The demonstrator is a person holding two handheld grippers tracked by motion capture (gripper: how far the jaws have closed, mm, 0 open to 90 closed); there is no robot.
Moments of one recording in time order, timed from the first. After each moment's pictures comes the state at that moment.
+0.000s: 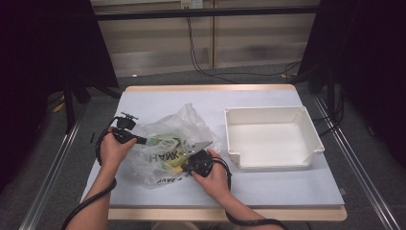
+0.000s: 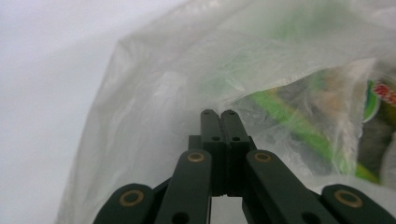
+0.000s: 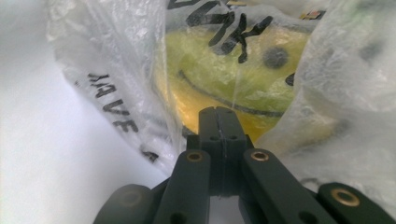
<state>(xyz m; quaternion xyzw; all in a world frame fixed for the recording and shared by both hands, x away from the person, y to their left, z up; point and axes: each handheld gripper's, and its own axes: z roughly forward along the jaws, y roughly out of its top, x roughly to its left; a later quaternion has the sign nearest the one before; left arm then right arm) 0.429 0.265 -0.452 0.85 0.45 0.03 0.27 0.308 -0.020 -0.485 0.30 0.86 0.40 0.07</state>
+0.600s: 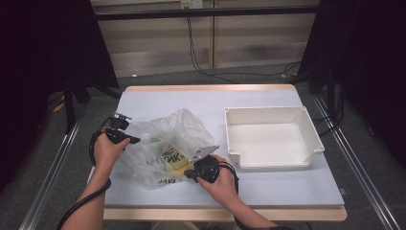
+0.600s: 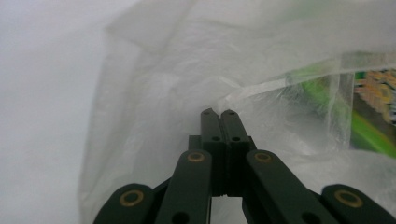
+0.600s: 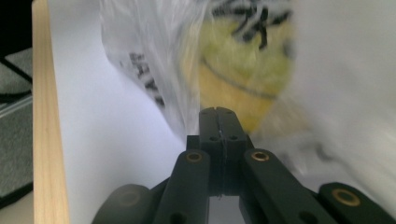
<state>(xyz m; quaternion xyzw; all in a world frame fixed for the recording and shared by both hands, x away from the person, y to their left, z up) 0.429 0.280 -0.453 0.84 0.47 0.04 0.27 0.288 -0.035 -0.479 0.28 0.87 0.41 0.04</state>
